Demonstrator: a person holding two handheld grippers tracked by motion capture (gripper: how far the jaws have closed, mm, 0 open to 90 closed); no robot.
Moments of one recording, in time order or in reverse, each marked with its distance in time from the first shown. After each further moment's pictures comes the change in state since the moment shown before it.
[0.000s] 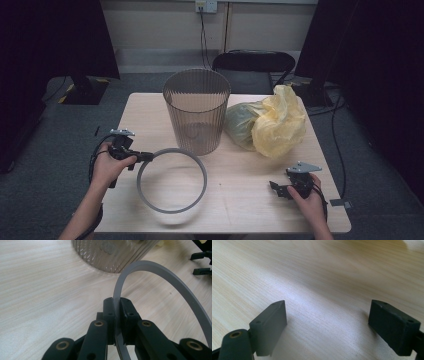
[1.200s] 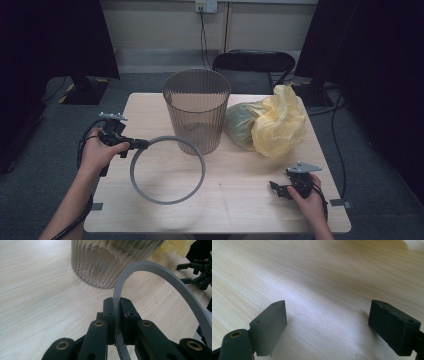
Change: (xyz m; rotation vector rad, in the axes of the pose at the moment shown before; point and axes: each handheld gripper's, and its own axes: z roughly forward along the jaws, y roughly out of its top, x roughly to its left) left arm -0.014 0.039 -0.041 -0.015 -0.009 0.026; right arm 0.000 0.000 0.000 0.000 0.001 0.001
